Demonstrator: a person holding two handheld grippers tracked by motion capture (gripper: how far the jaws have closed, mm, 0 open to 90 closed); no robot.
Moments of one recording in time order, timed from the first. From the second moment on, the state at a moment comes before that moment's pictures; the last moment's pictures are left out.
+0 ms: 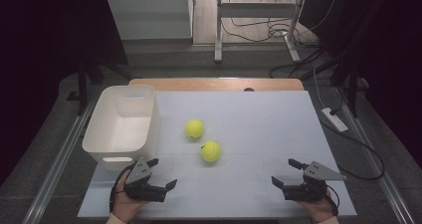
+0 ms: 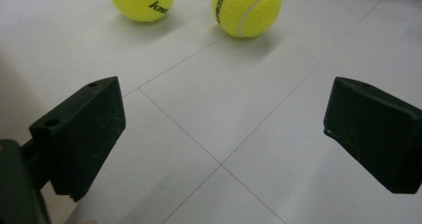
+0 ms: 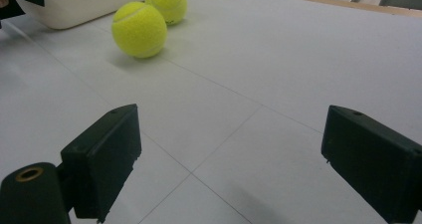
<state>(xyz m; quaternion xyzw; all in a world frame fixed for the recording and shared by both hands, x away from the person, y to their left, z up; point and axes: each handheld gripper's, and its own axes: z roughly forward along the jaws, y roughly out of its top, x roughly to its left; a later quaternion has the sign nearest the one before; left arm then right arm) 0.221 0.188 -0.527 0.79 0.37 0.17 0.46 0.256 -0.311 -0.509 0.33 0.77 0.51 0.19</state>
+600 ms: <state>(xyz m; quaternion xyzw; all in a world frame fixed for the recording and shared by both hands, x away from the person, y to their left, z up) 0.220 0.186 -0.524 0.79 0.37 0.17 0.46 0.262 -0.310 -0.512 0.33 0.78 0.50 0.19</state>
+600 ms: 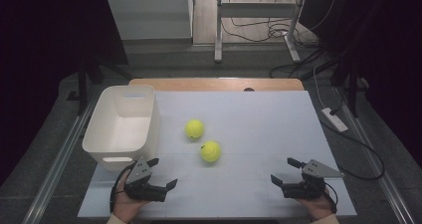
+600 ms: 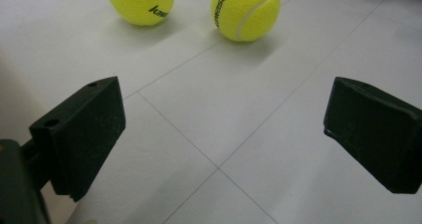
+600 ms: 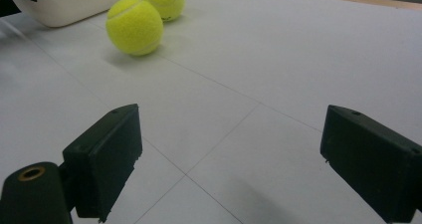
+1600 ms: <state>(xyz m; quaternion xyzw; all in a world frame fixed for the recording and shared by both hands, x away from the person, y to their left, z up) 0.222 0.177 -0.513 0.79 0.37 0.17 0.46 0.261 -0.311 -0.513 0.33 0.78 0.50 0.19</state>
